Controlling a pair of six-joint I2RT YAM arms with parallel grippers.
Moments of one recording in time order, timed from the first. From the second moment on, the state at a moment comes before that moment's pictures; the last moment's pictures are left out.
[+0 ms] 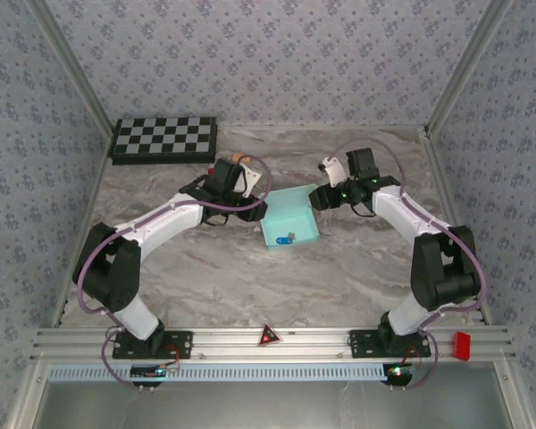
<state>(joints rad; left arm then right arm) -0.60 1.63 1.17 -0.40 0.24 -0.13 0.24 1.59 1.12 -0.42 -0.44 -0.17</state>
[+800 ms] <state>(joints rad) -0.60 1.70 1.23 -0.41 0.16 -0.06 0.32 1.56 1.07 -0.42 -0.32 -0.09</state>
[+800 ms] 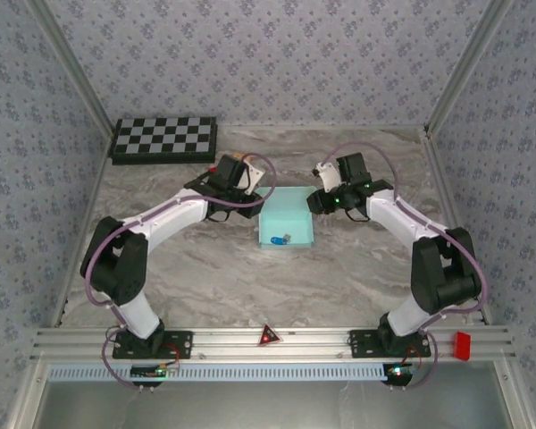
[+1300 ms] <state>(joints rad) -0.60 1.71 1.25 -0.42 0.14 -0.05 0.35 1.52 1.03 -0.39 -0.19 -0.04</state>
